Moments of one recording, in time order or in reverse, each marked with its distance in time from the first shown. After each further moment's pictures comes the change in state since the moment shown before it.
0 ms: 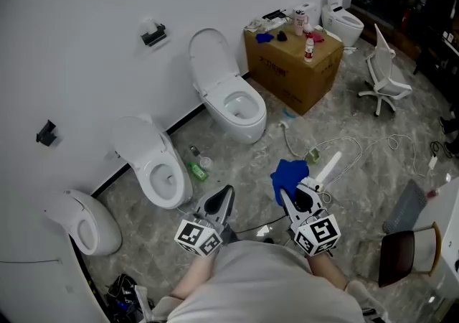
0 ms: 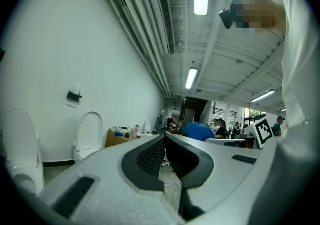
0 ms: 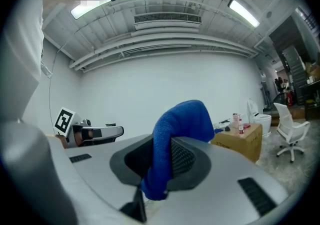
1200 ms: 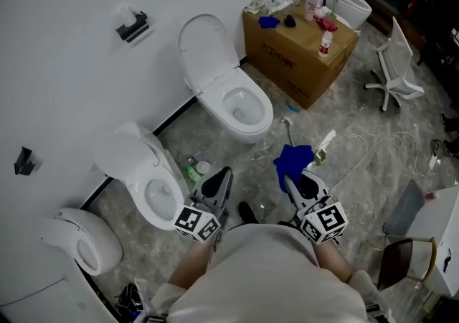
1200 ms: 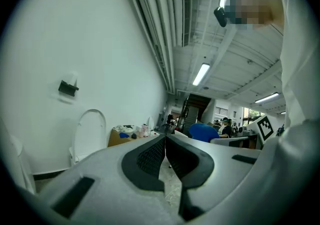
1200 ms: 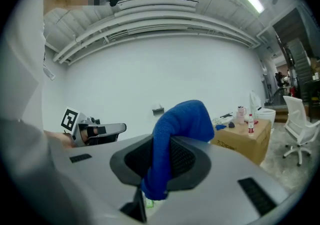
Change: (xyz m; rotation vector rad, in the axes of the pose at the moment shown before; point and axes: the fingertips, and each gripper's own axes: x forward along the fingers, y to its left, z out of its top) left arm 0.188 0.250 0.024 -0.024 0.055 -0.032; right arm 0.271 -0.115 0.001 0.022 0.090 -0.033
